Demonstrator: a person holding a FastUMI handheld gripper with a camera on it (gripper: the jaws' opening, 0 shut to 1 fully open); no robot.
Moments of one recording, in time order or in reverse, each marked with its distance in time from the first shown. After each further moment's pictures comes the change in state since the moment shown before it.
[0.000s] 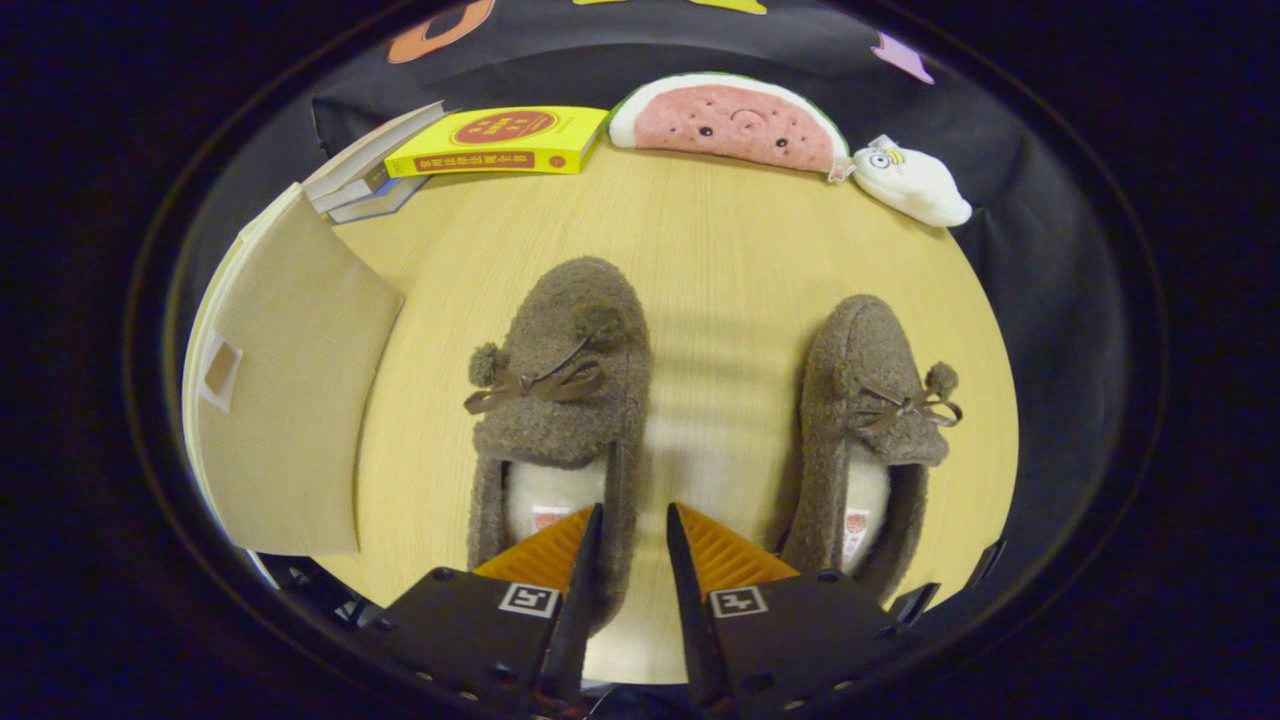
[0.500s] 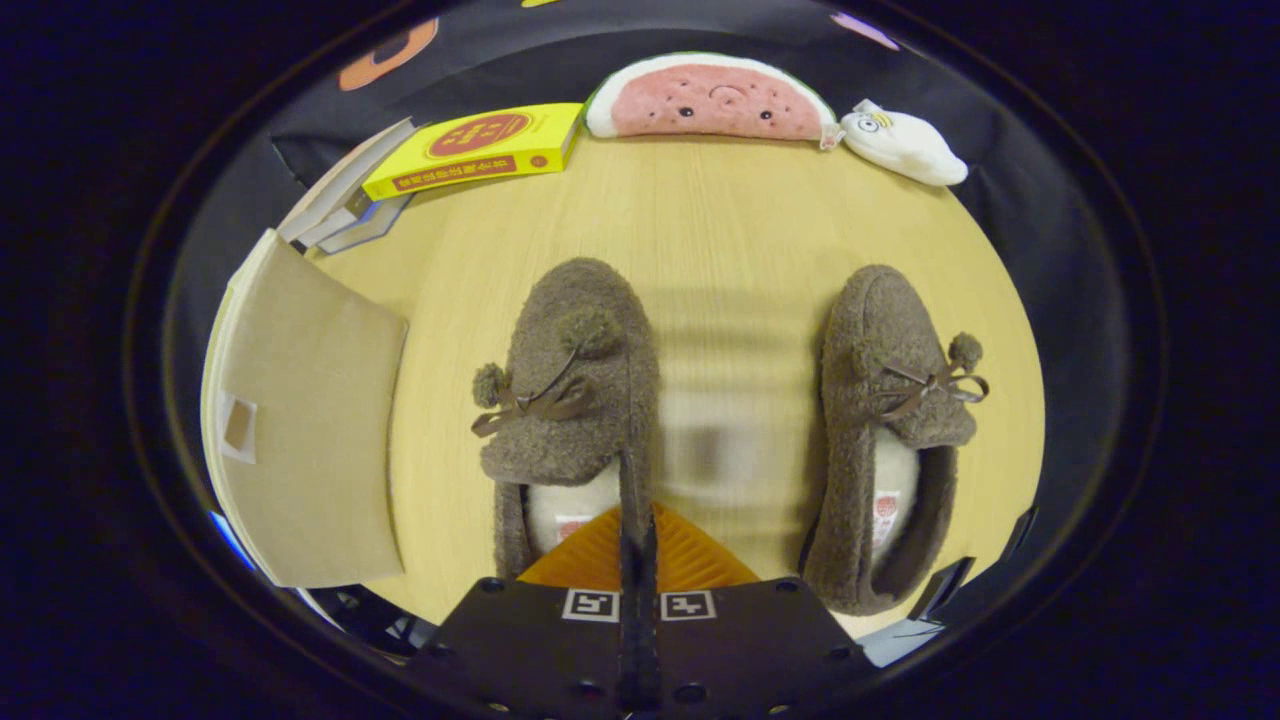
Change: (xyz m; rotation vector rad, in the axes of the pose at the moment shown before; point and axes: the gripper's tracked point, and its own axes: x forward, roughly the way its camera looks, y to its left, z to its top) arm -0.011 0.011 -0.003 0.164 0.059 0.116
